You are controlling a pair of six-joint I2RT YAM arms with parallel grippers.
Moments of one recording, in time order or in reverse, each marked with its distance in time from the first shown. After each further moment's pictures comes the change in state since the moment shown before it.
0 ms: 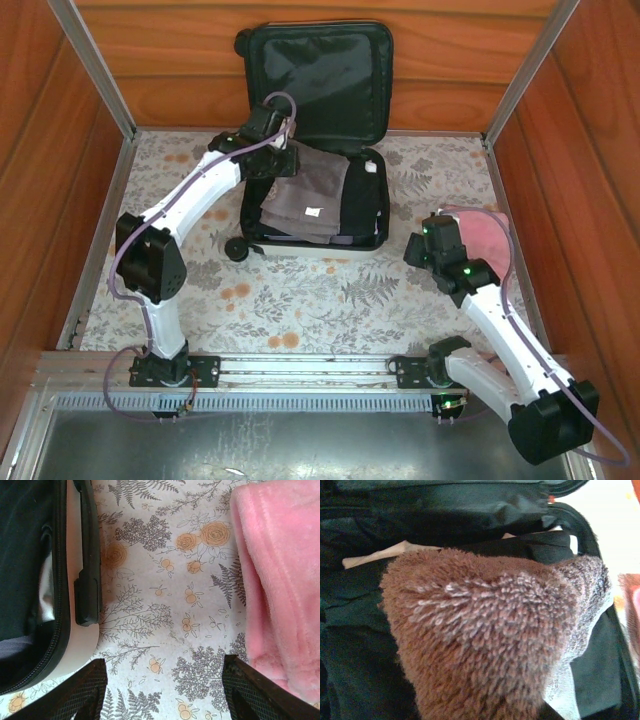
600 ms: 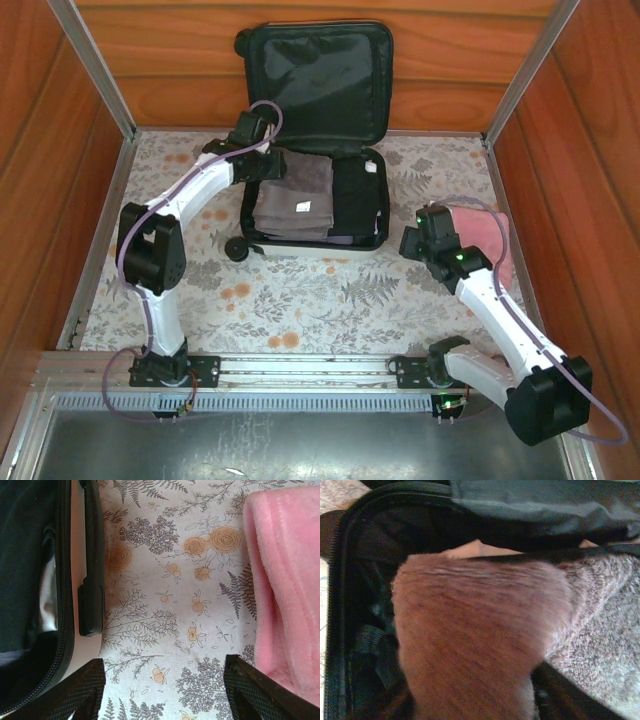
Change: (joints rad) left arm 0.091 0.061 -0.094 0.119 -0.032 0.034; right arm 0.000 0.111 0.055 0.029 -0.008 -0.035
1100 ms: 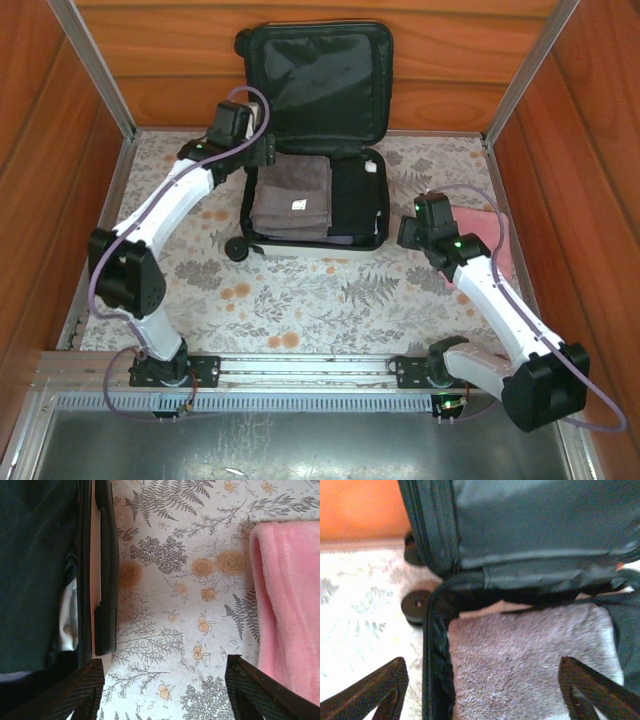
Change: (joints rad) left arm -0.001 -0.241 -0.068 0.079 -0.167 0.109; right arm 0.000 0.093 0.103 -0.002 0.000 -0.050
